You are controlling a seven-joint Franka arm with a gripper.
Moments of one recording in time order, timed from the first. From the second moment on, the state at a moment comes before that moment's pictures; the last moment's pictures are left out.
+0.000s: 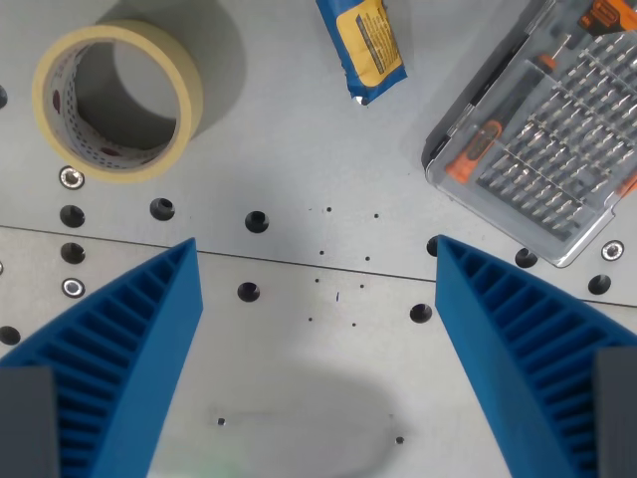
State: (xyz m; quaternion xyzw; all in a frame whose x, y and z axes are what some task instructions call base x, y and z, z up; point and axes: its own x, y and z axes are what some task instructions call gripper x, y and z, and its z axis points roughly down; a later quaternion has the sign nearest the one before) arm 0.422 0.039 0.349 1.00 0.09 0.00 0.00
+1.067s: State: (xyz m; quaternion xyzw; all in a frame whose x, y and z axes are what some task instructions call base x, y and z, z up) arm 0.427 0.039 0.338 0.99 0.10 -0.01 0.00
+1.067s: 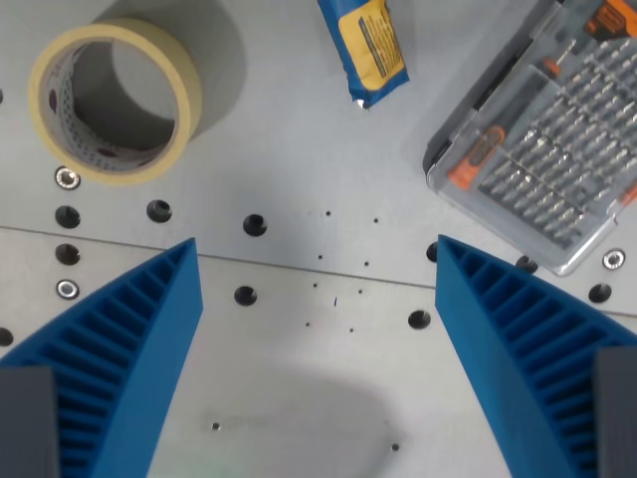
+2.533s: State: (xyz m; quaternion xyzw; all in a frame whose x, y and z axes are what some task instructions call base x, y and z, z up) arm 0.480 0.042 0.237 0.98 0.20 0.00 0.00
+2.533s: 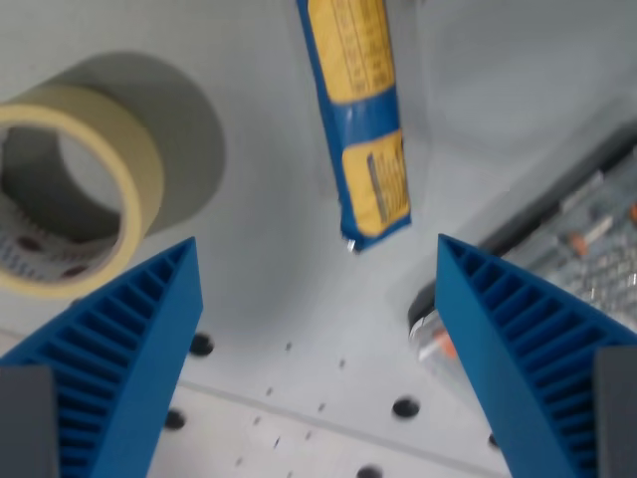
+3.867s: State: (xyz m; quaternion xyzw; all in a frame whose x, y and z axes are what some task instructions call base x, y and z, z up) arm 0.517 0.041 0.164 0.96 0.26 -0.01 0.00
